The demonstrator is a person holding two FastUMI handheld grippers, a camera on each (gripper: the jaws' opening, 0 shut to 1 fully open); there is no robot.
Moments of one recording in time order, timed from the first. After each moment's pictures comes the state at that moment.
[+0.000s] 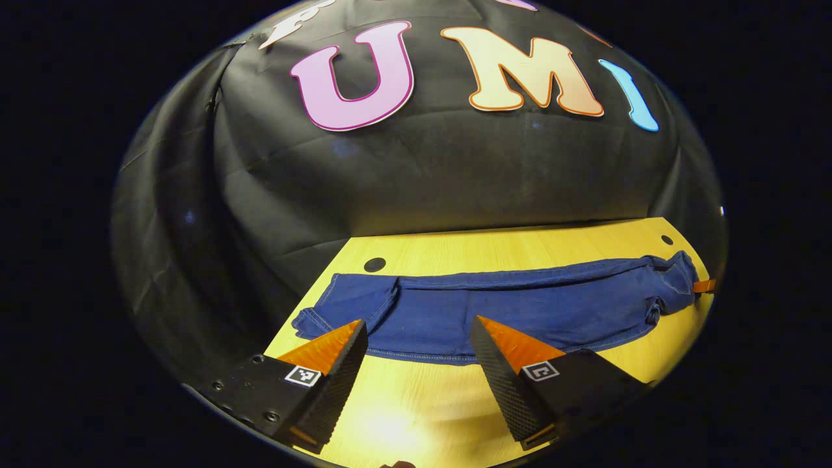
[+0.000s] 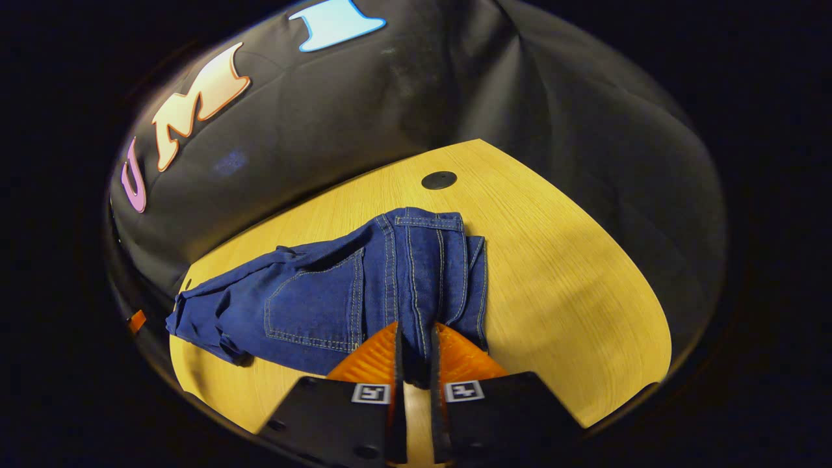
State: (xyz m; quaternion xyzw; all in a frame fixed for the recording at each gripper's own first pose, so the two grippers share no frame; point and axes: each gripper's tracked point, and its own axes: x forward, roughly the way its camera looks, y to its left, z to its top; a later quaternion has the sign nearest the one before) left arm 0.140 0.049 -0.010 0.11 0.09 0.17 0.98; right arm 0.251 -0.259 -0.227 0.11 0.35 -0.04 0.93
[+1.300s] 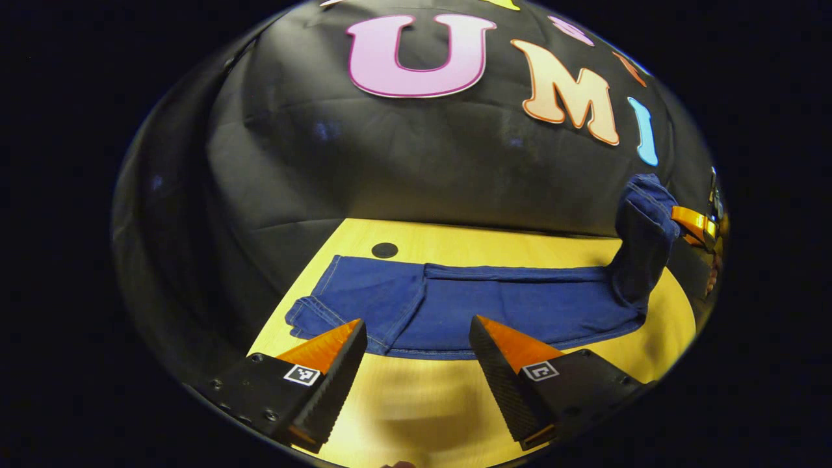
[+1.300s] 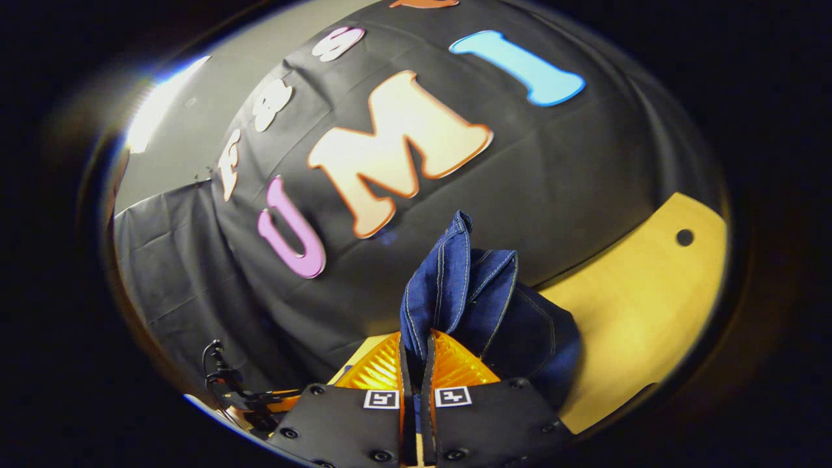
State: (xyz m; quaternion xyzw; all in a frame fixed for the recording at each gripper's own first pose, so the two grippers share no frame) left arm 0.152 0.166 -0.039 0.03 0.08 0.08 0.99; right arm 0.284 0.140 -0.059 0.24 0.15 0.26 0.92
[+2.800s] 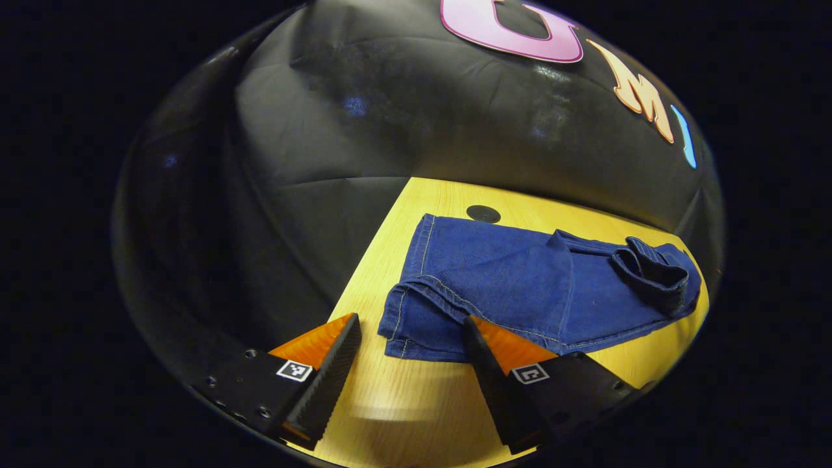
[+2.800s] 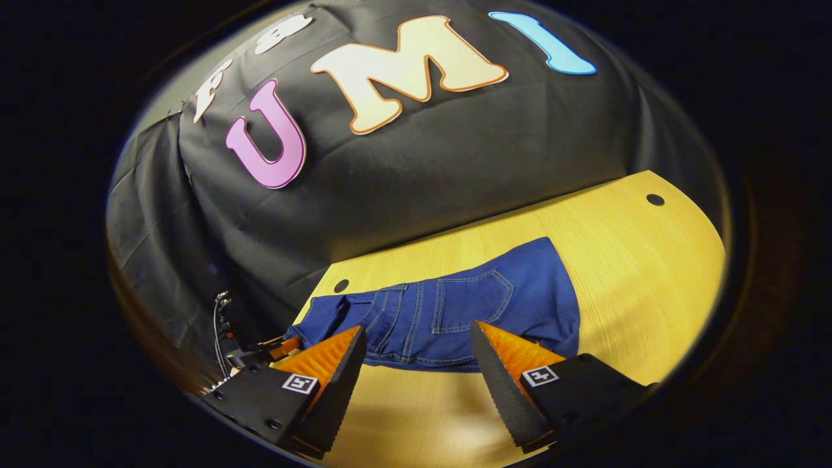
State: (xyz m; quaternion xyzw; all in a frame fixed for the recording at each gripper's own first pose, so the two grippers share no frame) left arm 0.200 0.335 -0.107 0.01 0.13 0.12 0.98; right arm 0.202 0.162 -0.122 0.16 0.28 0.15 0.94
